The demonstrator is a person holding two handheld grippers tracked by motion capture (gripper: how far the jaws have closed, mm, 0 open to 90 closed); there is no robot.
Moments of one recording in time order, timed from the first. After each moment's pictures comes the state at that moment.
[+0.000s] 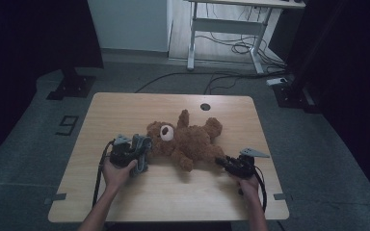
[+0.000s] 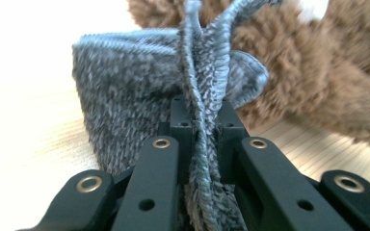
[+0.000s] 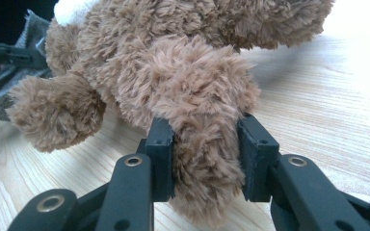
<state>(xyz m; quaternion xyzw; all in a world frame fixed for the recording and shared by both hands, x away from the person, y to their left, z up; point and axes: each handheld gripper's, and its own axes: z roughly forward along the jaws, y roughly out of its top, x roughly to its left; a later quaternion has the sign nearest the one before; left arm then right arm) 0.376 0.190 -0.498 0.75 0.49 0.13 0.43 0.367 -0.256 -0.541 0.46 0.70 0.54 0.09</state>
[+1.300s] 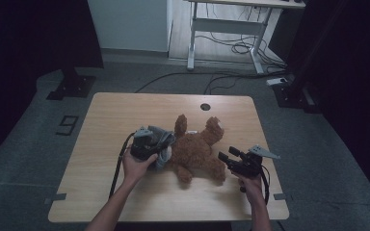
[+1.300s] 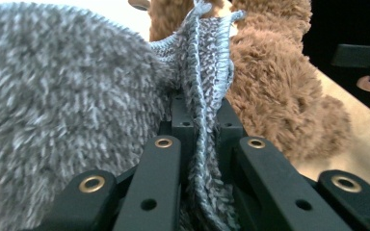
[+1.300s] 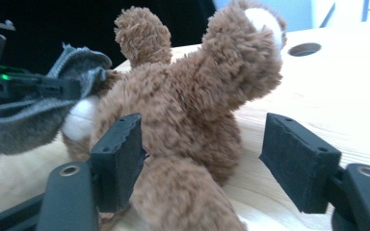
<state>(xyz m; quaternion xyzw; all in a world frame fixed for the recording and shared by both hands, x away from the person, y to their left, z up) 0.382 0.128 -0.474 0.76 0.42 0.08 0.49 0.350 -0.258 -0.502 0.45 0.66 0.59 0.13</state>
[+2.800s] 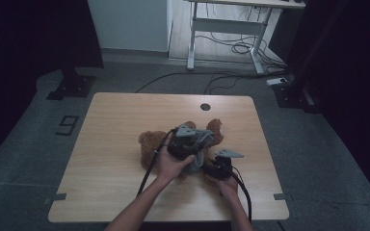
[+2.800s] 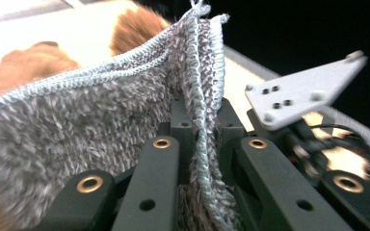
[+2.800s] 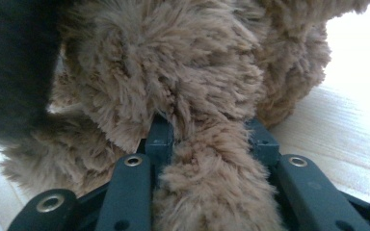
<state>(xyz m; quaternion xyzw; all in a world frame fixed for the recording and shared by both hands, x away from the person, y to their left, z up) 0.380 -0.005 -0.437 0.82 0.33 0.08 0.46 0.366 -0.182 -0.549 0.45 0.73 0.50 0.10</state>
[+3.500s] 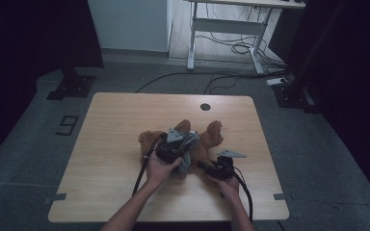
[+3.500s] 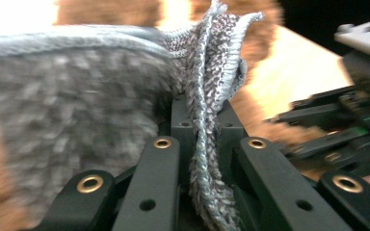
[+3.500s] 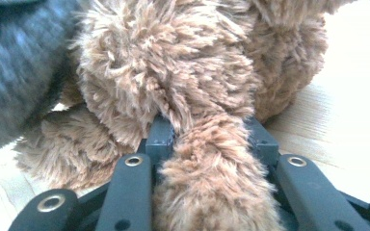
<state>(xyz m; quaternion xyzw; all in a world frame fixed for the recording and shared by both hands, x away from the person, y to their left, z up) 0.376 0.058 -0.454 0.81 0.38 0.16 0.43 0.366 -0.188 -0.551 0.46 0.72 0.51 0.07</state>
